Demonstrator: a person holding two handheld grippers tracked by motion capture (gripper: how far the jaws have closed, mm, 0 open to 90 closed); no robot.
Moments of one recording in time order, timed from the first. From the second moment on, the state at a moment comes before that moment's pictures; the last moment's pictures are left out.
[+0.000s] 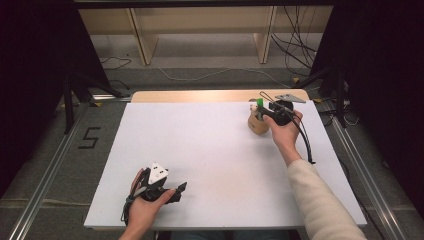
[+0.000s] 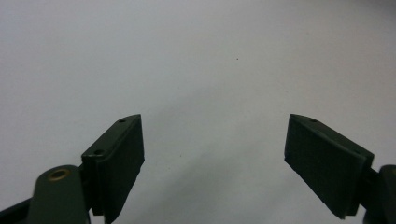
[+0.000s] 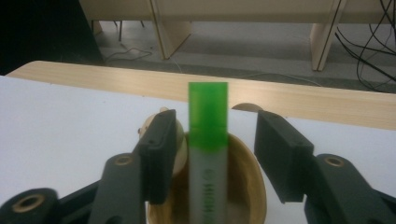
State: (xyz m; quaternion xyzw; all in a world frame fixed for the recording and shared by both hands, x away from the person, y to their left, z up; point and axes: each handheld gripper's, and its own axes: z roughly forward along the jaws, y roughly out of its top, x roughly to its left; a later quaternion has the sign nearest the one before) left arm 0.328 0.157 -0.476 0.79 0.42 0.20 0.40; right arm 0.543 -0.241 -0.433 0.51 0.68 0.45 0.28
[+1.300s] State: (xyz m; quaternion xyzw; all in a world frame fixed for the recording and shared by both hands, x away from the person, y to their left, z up) left arm 0.326 0.156 -0.477 0.79 0.43 0.20 0.39; right arm 0.427 -0.284 -0.441 0.47 0.77 0.41 0.18
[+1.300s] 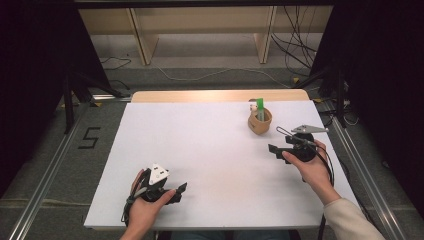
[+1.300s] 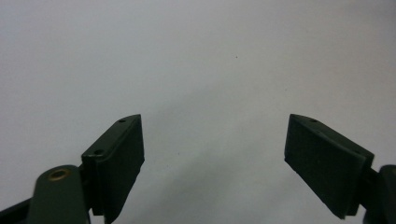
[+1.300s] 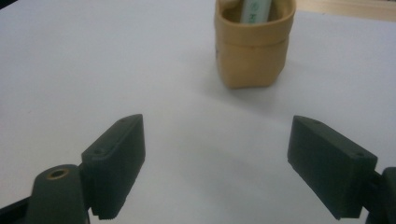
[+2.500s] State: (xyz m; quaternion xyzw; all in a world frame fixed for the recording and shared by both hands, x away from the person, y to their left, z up) left arm 0.324 0.155 -0.477 0.79 0.42 0.20 0.40; right arm 0.363 -0.297 -0.450 0.42 0.79 0.41 0.15
